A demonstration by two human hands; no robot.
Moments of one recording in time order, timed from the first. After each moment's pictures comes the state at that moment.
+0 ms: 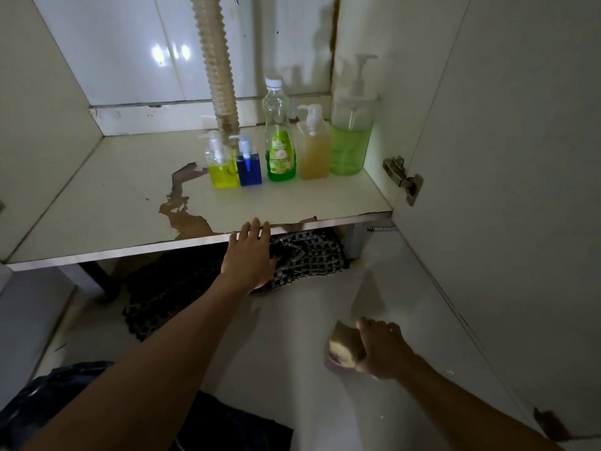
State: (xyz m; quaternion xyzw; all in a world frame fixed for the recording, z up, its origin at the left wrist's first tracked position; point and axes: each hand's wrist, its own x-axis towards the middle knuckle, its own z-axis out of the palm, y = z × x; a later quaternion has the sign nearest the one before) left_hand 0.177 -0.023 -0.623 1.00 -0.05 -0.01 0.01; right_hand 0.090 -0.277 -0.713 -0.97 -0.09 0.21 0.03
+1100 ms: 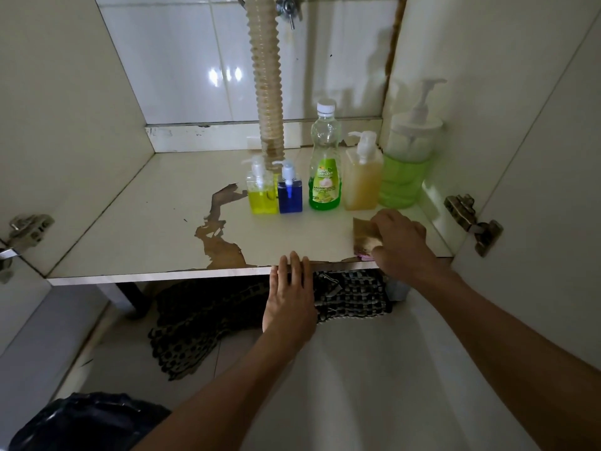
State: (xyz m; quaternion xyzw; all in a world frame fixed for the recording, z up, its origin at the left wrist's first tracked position) left_hand 0.181 -0.040 -0.655 1.00 -0.01 0.03 -0.01; right_hand 0.258 -0.219 -0.571 -0.97 -0.16 -0.08 0.18
